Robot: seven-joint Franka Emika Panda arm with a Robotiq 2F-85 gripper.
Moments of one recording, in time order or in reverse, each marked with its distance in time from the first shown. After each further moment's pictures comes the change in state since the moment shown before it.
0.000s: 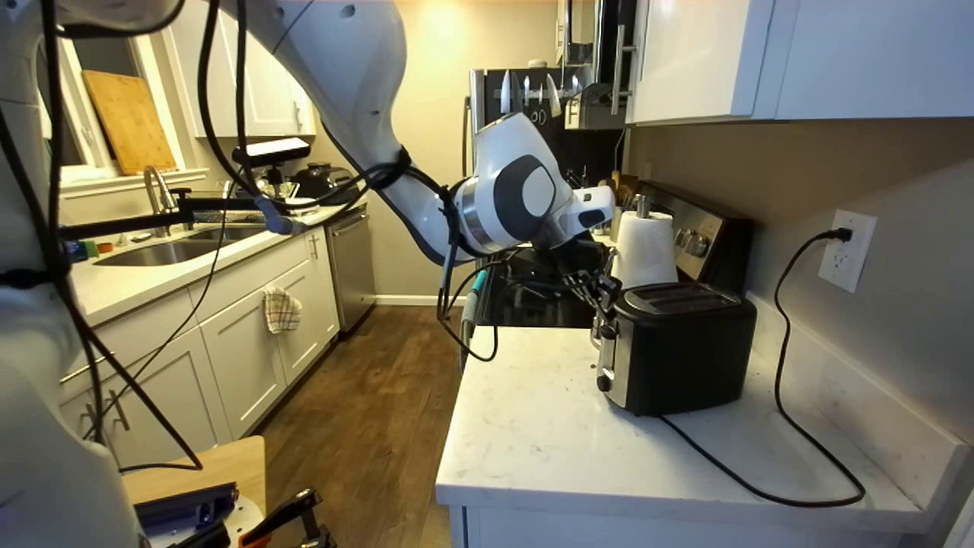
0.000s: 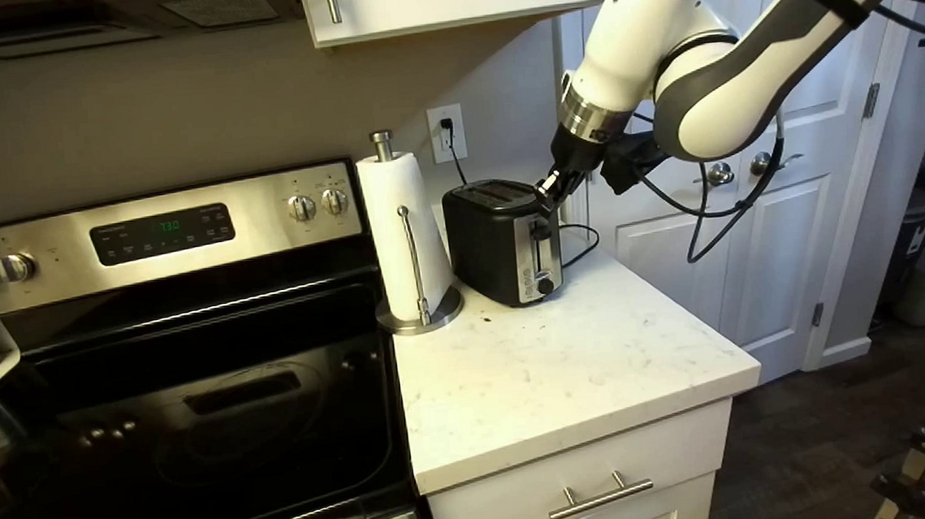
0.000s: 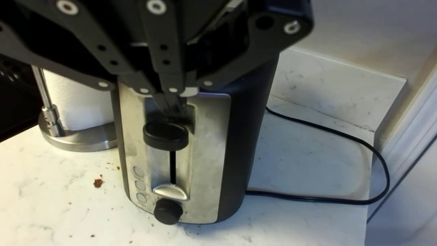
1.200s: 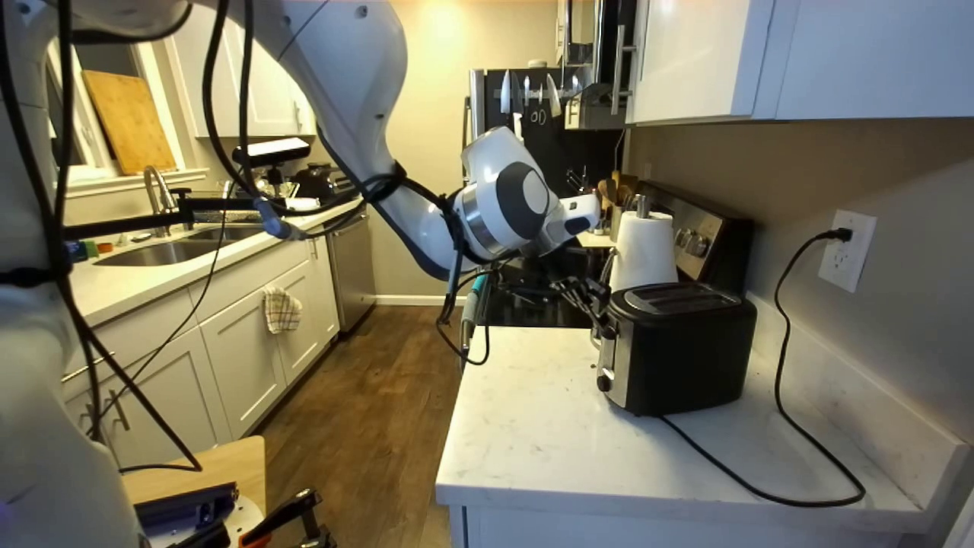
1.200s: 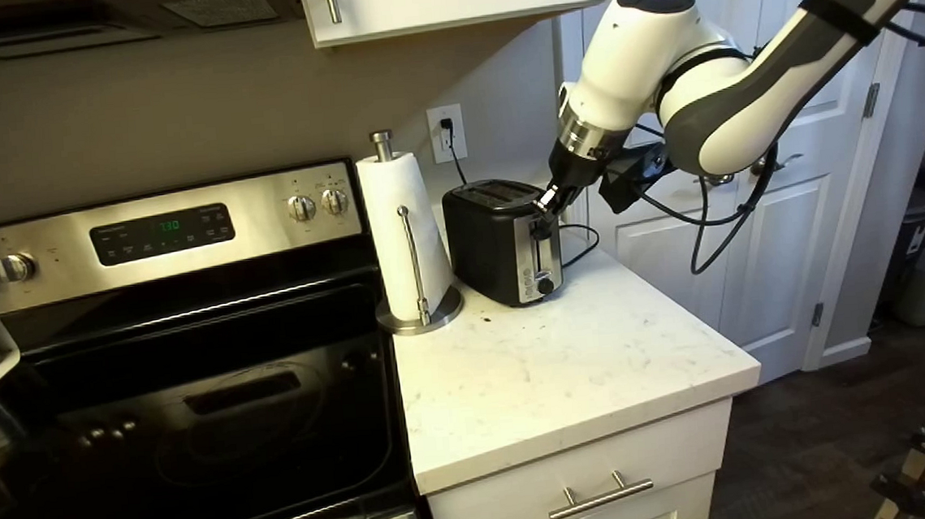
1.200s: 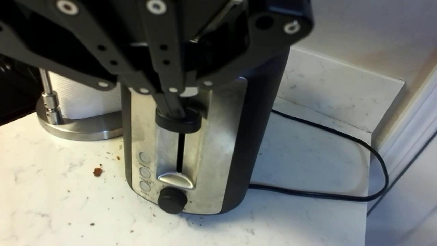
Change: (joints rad) arm 0.082 0.017 -0.072 0.000 -0.199 0.000 0.199
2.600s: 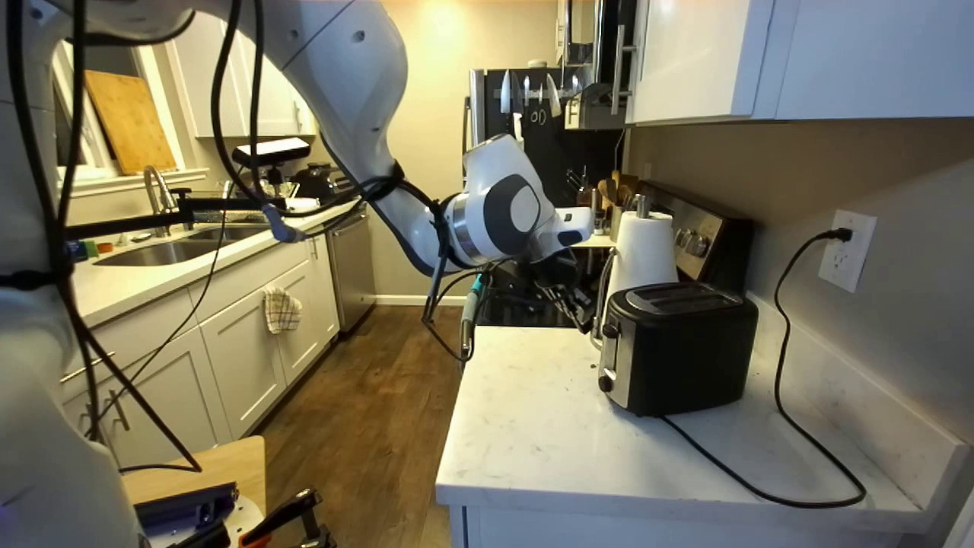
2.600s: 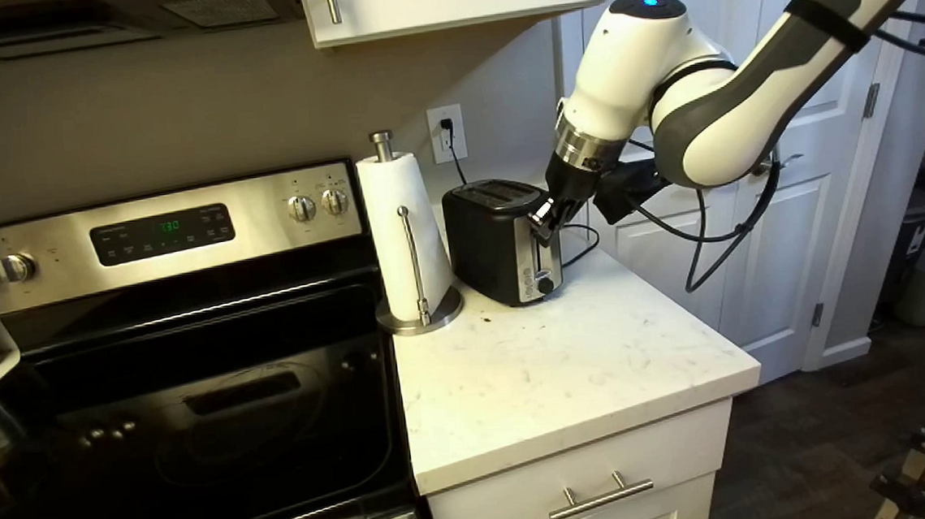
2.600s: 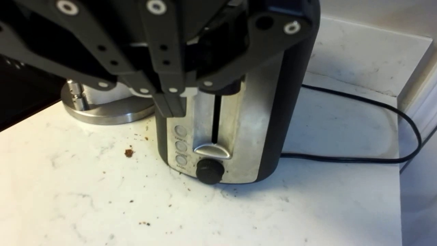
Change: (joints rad) arm -0.029 0.016 0.073 -0.021 0.196 -0.001 -0.101
